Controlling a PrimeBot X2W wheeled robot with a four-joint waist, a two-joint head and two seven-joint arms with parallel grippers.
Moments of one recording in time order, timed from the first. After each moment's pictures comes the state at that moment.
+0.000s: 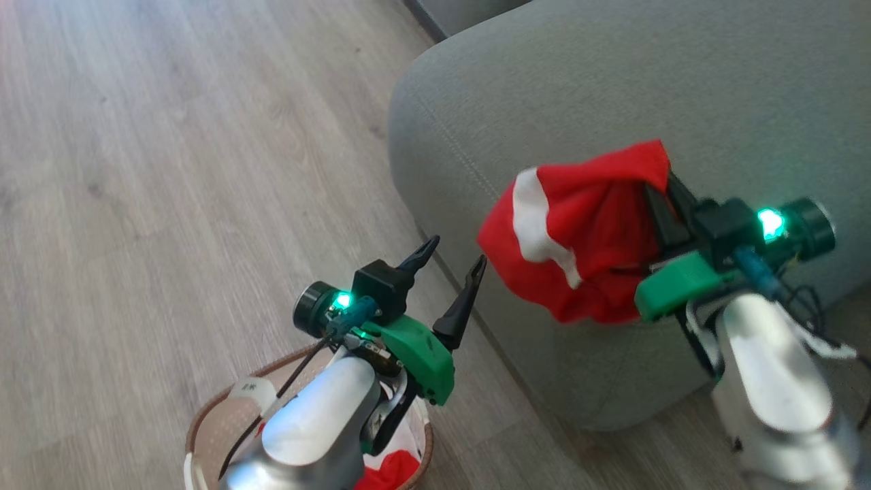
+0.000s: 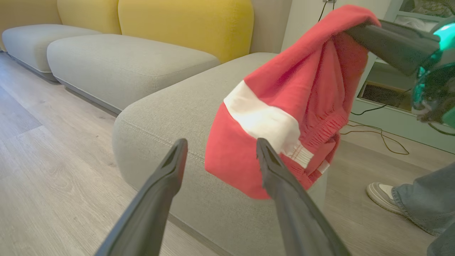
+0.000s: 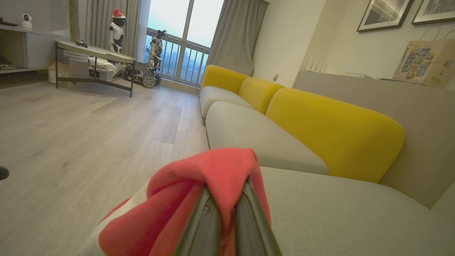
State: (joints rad) left arm -0.50 0.05 -0.82 0.55 -0.50 0.05 -0.25; right arm -0.39 -0.14 0.13 0.33 -0.09 0.13 -0.26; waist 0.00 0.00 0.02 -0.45
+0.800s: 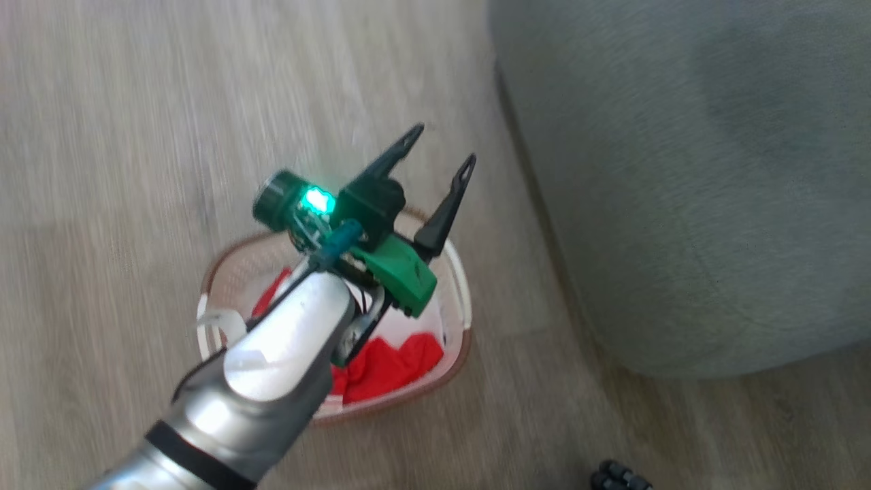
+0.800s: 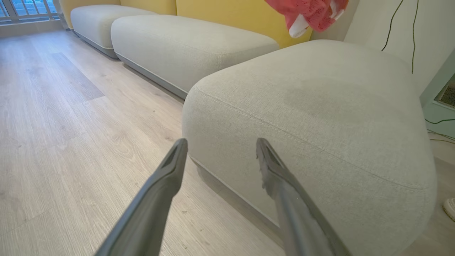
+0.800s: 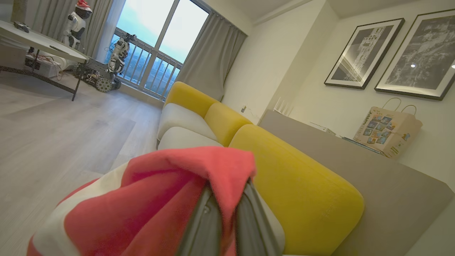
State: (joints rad) left arm -0.67 0.14 -0.80 0.42 -0.34 0.07 -0.21; right arm -1.21 -0.41 -0.07 0.72 -0.11 0.13 -0.26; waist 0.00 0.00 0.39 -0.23
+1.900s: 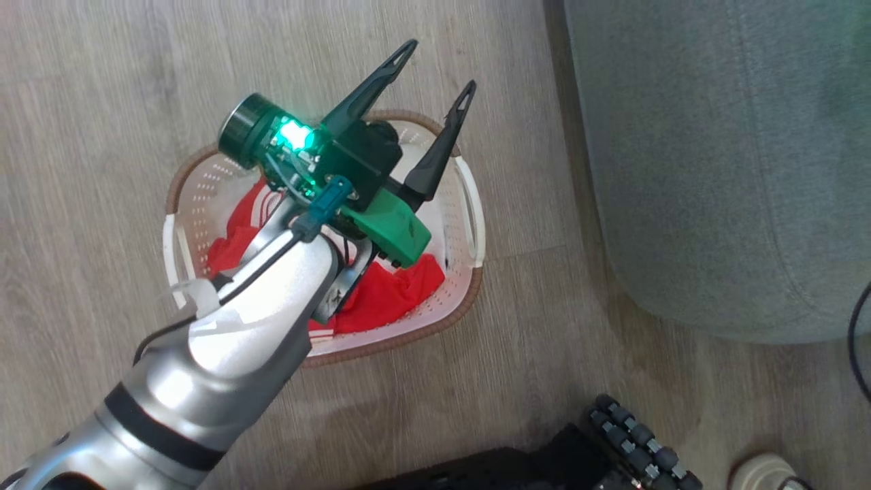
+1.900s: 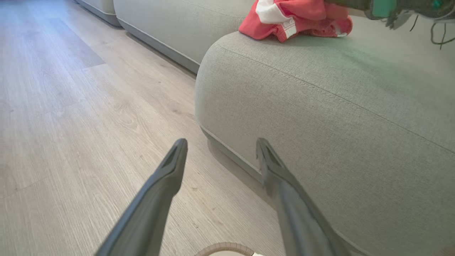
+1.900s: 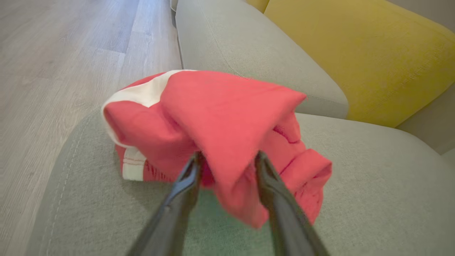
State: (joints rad) left arm -0.78 0.22 -0.81 0.25 -0.28 0.12 -0.14; right arm -1.24 -0.27 -0.37 1.04 -0.29 0.13 -0.26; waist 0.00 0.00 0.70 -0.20
